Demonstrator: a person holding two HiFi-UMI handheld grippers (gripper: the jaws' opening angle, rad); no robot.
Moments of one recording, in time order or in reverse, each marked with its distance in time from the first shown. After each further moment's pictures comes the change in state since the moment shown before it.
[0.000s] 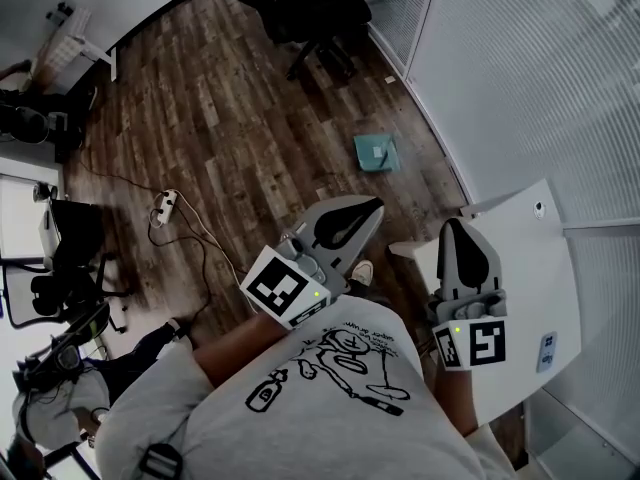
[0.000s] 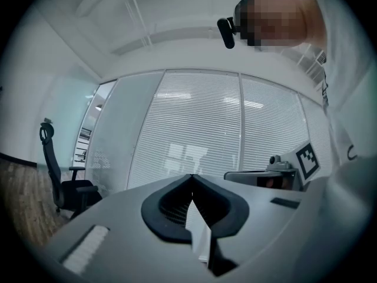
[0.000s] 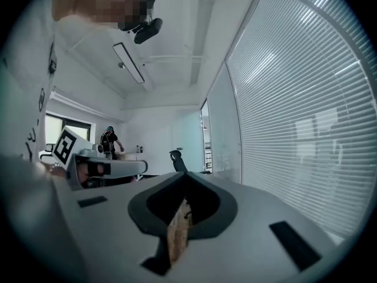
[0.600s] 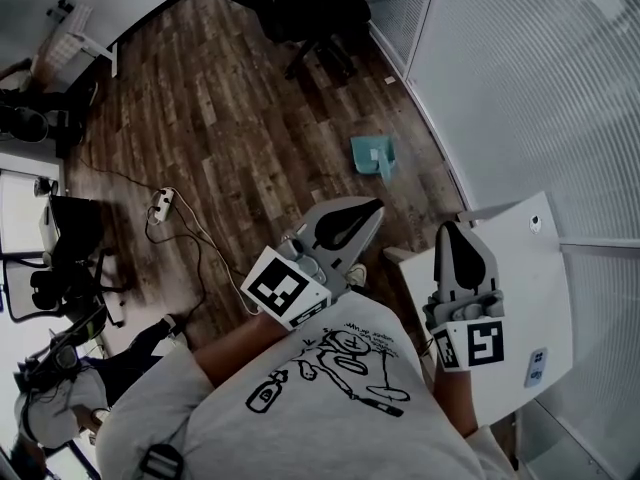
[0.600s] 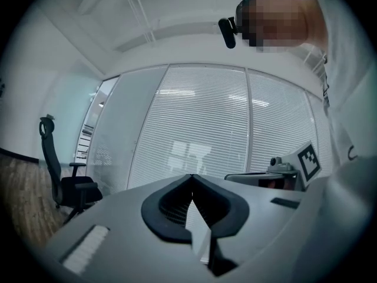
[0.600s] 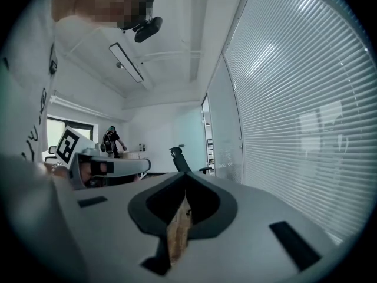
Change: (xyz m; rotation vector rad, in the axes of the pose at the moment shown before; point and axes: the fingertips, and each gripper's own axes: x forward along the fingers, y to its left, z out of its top) left arm 0.062 0.010 -0.016 -0.022 0.018 0.032; right arm 0.023 -0.056 -0.018 0.025 0.028 0.046
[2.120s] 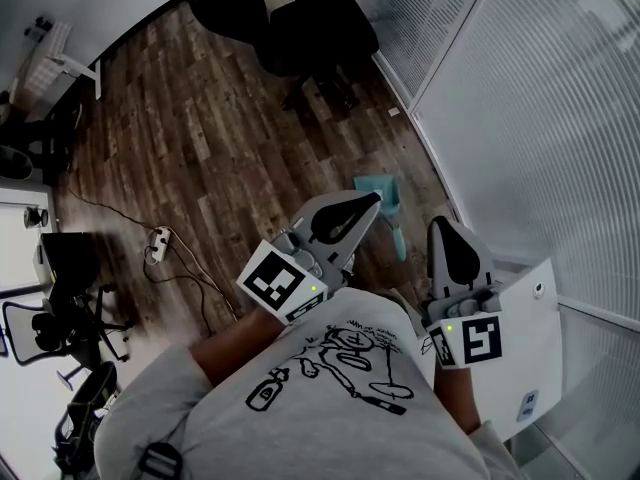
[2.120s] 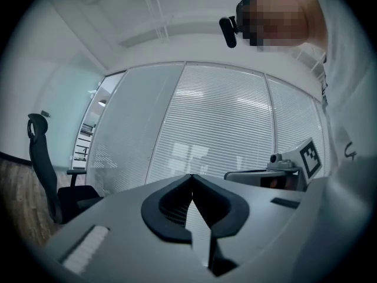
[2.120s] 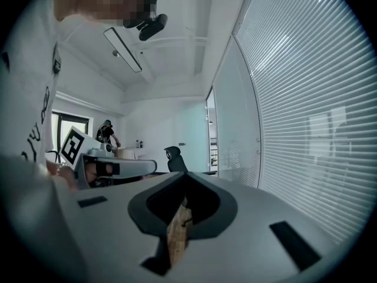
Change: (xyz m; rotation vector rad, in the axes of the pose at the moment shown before) left arm 0.093 0.270 0.063 -0.013 -0.010 -0.034; right arm 0.288 -0.026 0.043 -0.049 0.029 0.016
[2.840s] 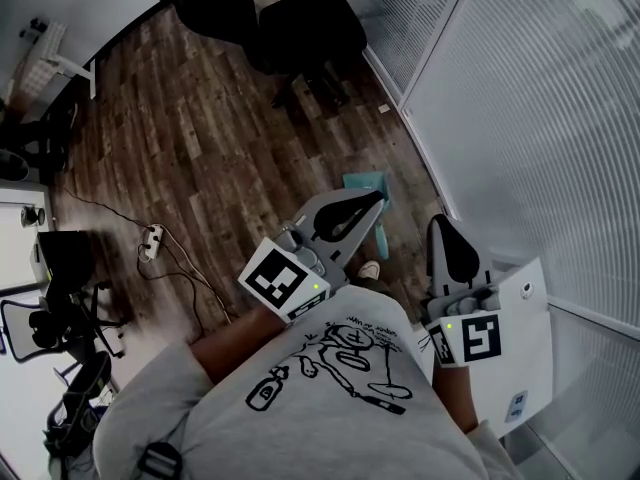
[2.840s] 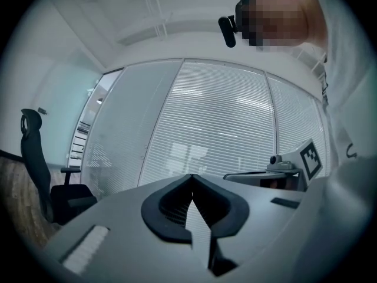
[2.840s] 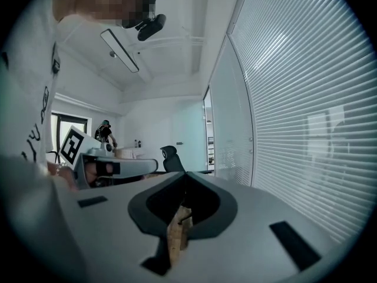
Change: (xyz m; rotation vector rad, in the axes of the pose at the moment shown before) left arm 0.049 -0.032 -0.001 -0.008 -0.007 -0.012; right arm -0.022 -0.050 0.001 0.010 0.003 -0.008
